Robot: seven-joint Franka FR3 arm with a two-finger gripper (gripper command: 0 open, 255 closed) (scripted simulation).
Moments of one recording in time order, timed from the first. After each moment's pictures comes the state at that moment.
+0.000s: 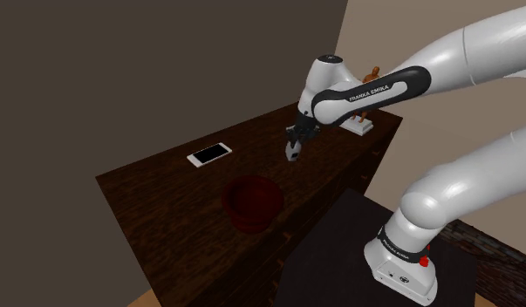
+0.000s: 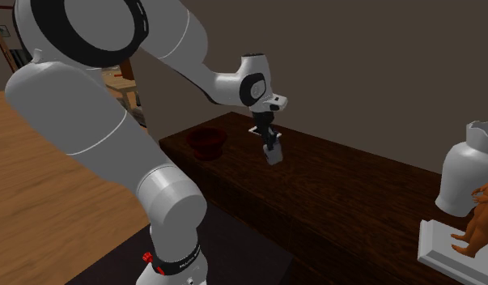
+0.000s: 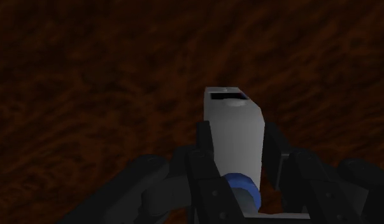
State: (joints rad) arm -0.19 -0.43 0.19 -2.62 -0.03 2.40 0.60
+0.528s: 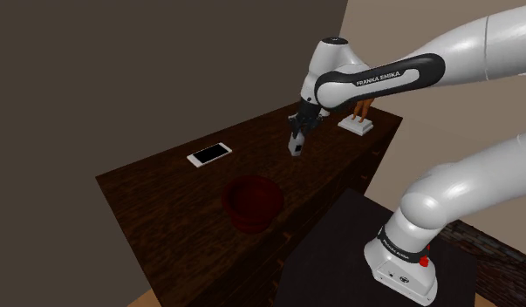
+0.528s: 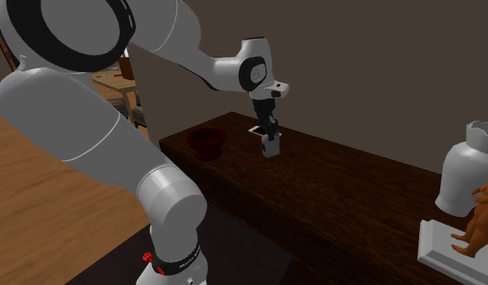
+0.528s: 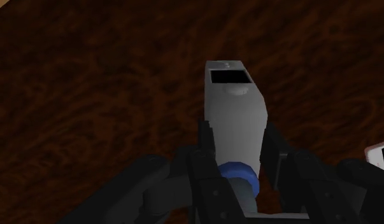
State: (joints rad) arm -0.18 -0.49 0.17 -2.55 -0.02 2.27 0.58
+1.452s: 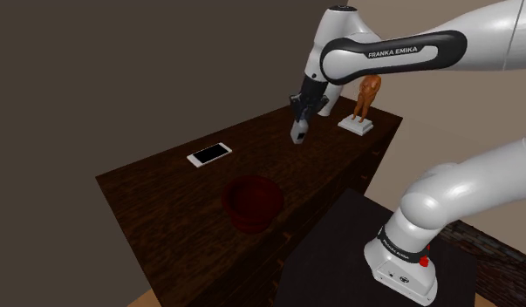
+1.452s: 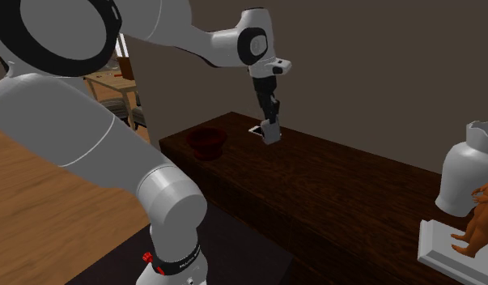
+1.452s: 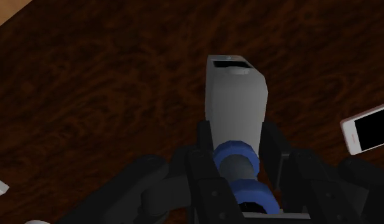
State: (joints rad) arm -0.18 -0.53 0.16 -2.40 -0.02 2.08 0.56
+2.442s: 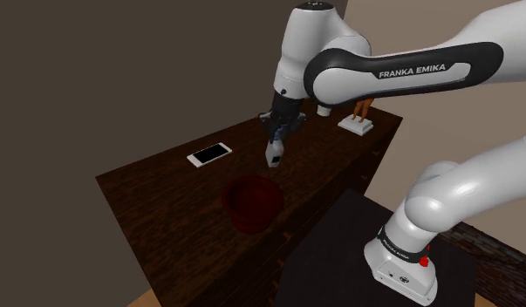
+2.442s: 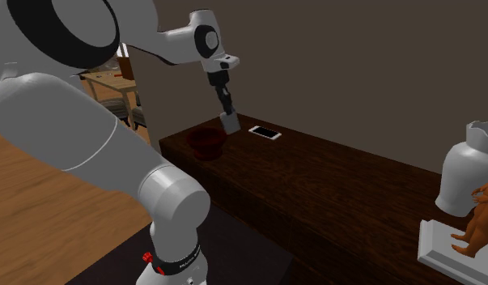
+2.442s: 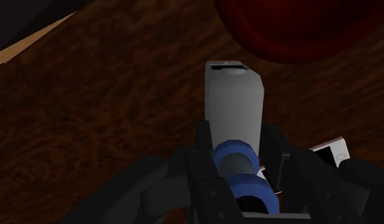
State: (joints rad) arm -0.06 -0.53 0.45 -2.34 0.07 2.00 0.91
